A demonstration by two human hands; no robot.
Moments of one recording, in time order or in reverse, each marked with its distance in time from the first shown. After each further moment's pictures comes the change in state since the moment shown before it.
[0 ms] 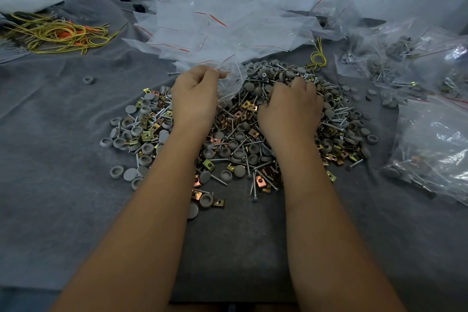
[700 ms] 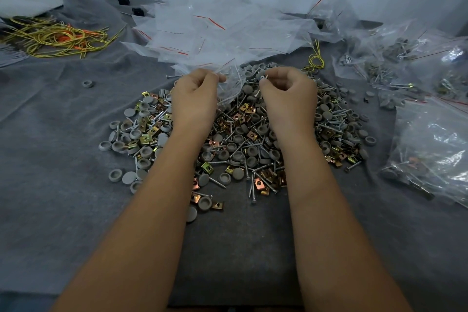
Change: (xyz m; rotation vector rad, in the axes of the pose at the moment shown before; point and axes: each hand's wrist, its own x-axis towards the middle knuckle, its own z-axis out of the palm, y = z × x) left_hand 0.001 -0.002 0.002 0.016 -0.015 -0.006; right_hand 0.004 -0.006 -0.010 1.092 0.074 0.195
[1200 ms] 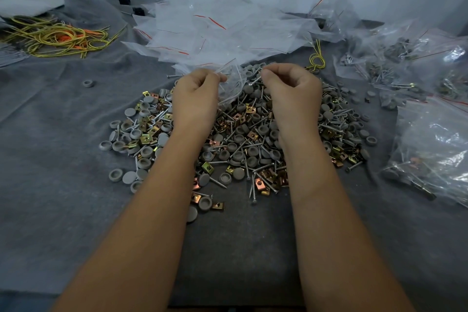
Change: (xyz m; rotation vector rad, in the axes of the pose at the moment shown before) left_hand -0.001 0.001 0.000 -0.012 -0.004 -0.015; right_hand 0.001 -0.002 -0.001 0.224 0.015 -0.026
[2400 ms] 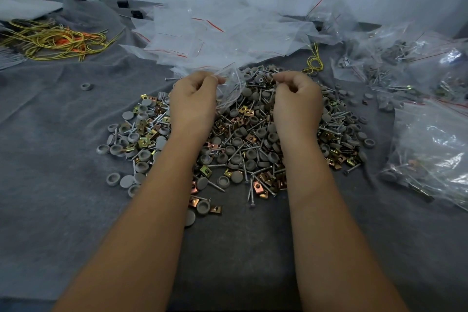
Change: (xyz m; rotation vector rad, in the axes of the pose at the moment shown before) left_hand -0.001 0.001 -0.001 0.003 0.007 0.024; right_hand 0.003 0.006 -0.005 -0.316 0.075 0.058
